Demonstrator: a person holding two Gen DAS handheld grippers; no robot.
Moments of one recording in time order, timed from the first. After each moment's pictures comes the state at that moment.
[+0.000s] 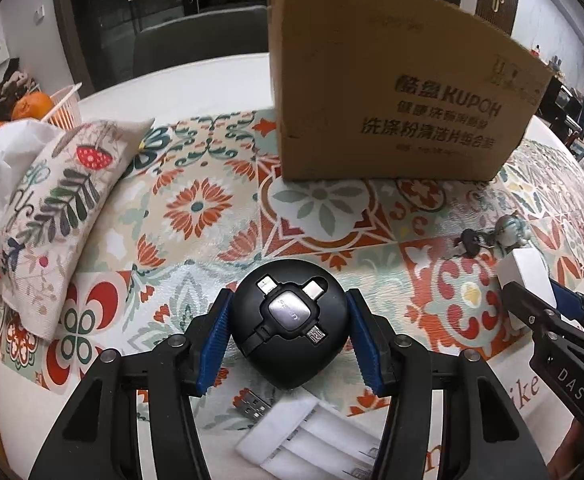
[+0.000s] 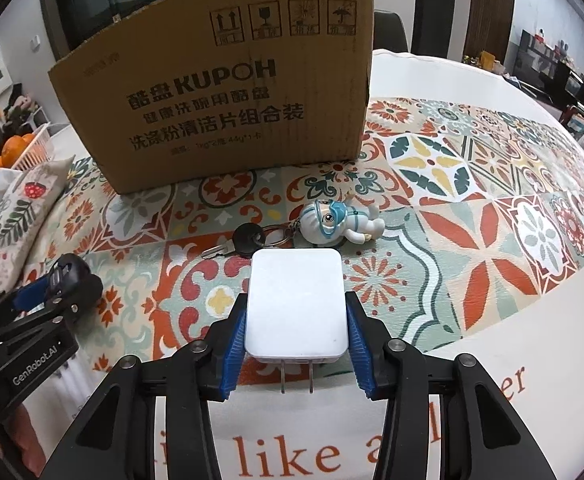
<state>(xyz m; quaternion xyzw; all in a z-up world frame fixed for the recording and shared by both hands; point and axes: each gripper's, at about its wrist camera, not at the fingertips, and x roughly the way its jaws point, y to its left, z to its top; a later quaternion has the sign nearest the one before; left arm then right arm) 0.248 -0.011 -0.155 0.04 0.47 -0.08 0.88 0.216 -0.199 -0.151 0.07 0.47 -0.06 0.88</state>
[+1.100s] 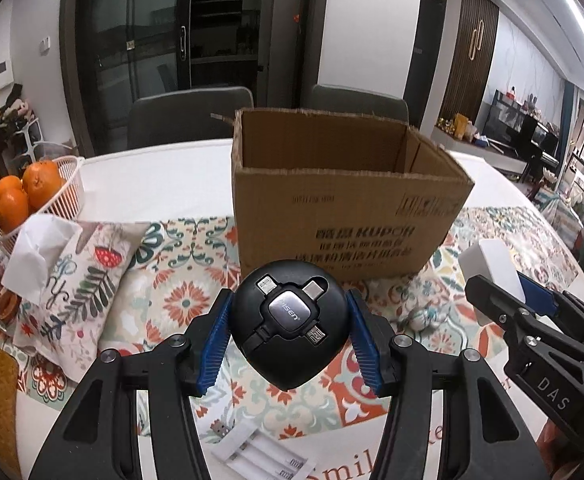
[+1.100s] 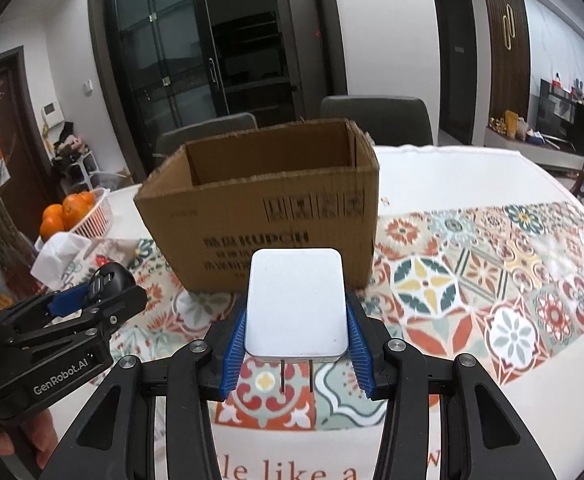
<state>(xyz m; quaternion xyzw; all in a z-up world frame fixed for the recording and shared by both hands) 0.241 -0.032 -0.048 0.00 0.38 -0.11 0.92 0.207 -0.212 -0.052 0.06 0.34 0.01 0.94</state>
